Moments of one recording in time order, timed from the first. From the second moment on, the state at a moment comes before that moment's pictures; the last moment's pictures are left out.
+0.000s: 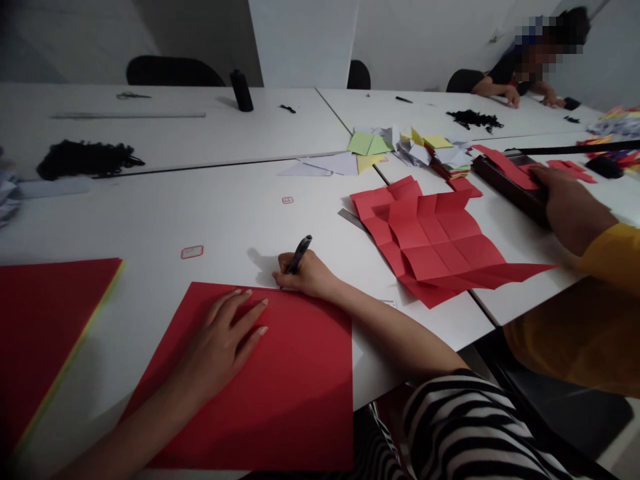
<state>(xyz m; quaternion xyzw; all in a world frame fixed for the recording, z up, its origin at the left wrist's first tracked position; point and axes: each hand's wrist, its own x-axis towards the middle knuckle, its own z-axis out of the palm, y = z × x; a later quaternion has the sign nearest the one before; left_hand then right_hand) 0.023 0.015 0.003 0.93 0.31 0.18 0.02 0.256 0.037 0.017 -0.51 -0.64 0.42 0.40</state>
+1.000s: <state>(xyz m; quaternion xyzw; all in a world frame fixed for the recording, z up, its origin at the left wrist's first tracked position) 0.020 0.014 -0.003 0.92 0.35 0.18 0.06 0.303 0.036 0.066 -0.43 -0.48 0.43 0.63</state>
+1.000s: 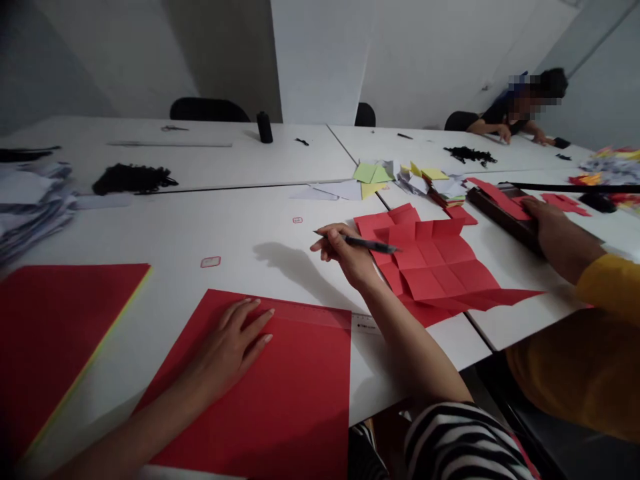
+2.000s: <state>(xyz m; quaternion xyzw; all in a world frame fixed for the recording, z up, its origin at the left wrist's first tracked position) 0.024 -0.005 0.017 0.88 0.41 0.20 0.10 0.266 -0.015 0.025 -0.40 -0.87 0.18 0.23</state>
